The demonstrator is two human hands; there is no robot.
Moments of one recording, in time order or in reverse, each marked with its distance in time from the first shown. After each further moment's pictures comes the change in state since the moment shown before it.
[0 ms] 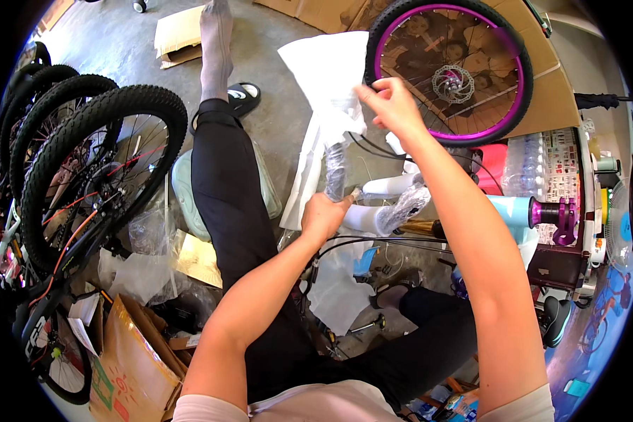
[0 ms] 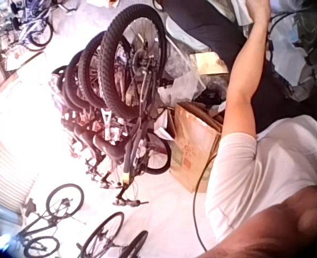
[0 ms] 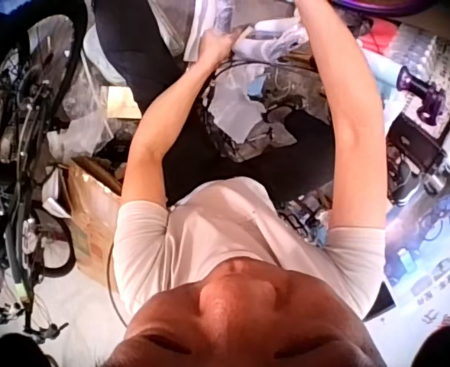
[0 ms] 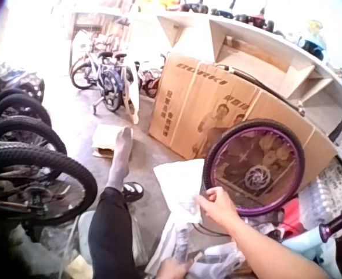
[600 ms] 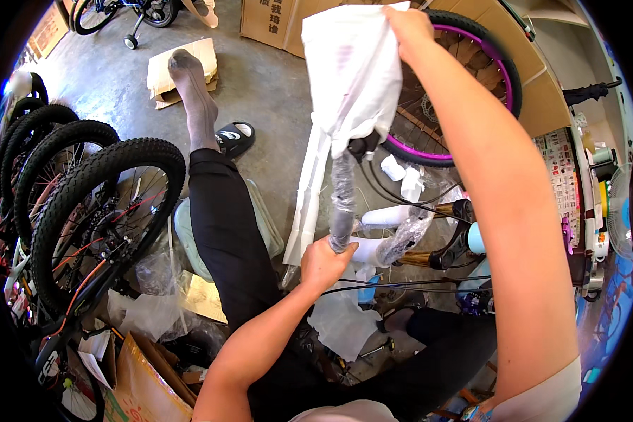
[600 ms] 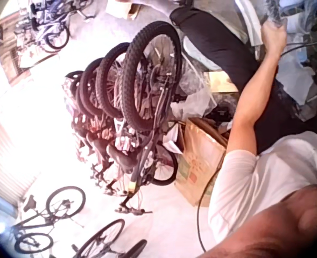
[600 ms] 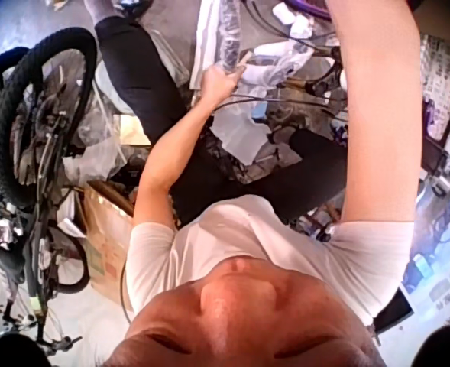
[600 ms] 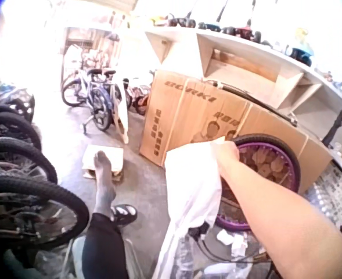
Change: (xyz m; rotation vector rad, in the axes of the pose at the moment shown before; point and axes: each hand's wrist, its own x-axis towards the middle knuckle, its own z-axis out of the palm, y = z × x) left_hand -0.033 0.030 -0.021 0.077 -0.034 0.112; right_hand 0.171 -0.108 -0.079 0.209 0.525 -0.098
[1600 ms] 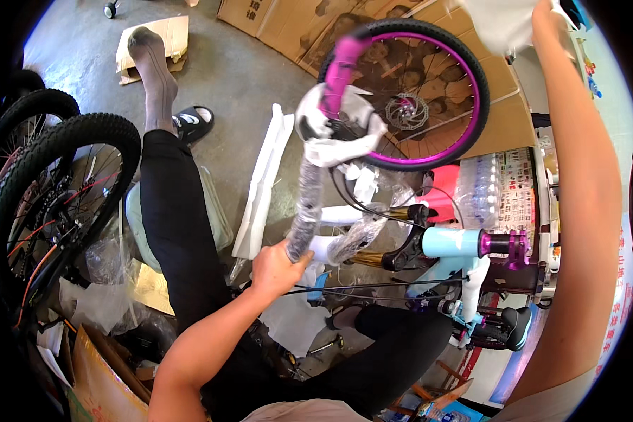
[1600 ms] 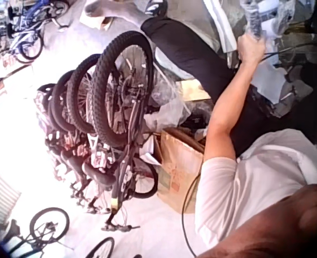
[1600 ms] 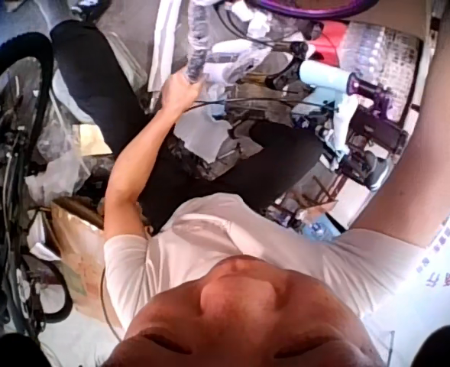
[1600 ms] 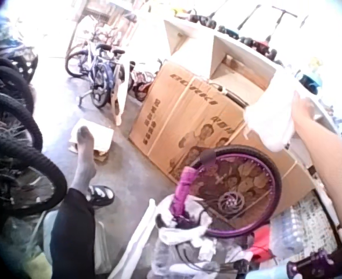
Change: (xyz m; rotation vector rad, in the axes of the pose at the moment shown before) left_hand -0.020 0.003 -0.004 0.147 -0.035 0.160; right_hand 0.139 -0.145 -0.253 -0.874 0.653 -0.459
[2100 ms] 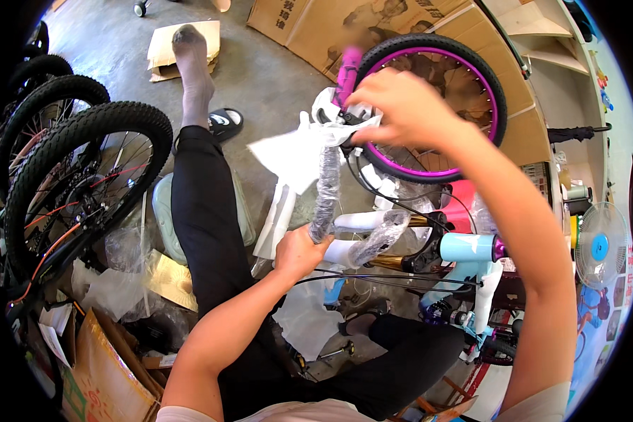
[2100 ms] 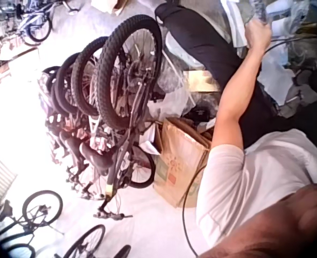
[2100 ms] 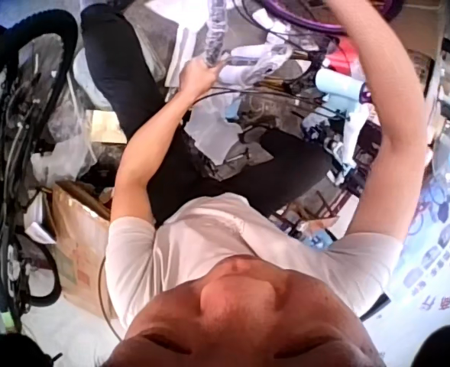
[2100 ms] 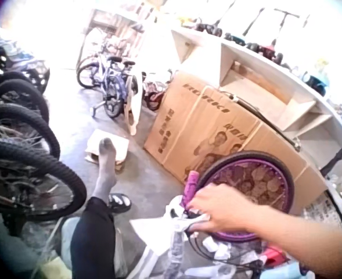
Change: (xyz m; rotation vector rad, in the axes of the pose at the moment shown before) left_hand 0.022 0.001 -0.006 -0.032 -0.014 -0.114; right_hand -0.310 -0.102 -0.043 0.621 -0.736 -1.411
